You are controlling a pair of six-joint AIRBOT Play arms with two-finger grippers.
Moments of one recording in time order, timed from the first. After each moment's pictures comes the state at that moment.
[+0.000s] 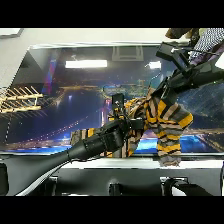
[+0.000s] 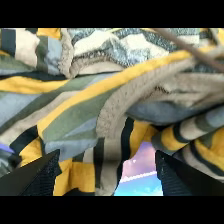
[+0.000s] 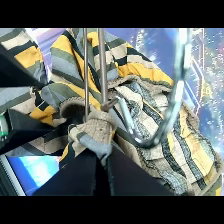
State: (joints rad) left arm -1.13 -1.59 1.42 2.08 -0.77 -3.00; right arm 0.06 -1.24 1.61 -1.09 1.56 0.61
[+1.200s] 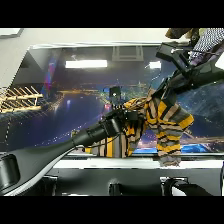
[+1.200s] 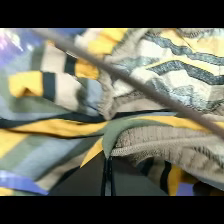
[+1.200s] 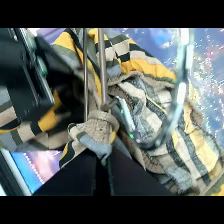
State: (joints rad) left arm -1.01 -1.66 1.48 2.04 -0.81 -2.85; right arm 0.06 -1.24 1.61 -1.10 1.58 0.64
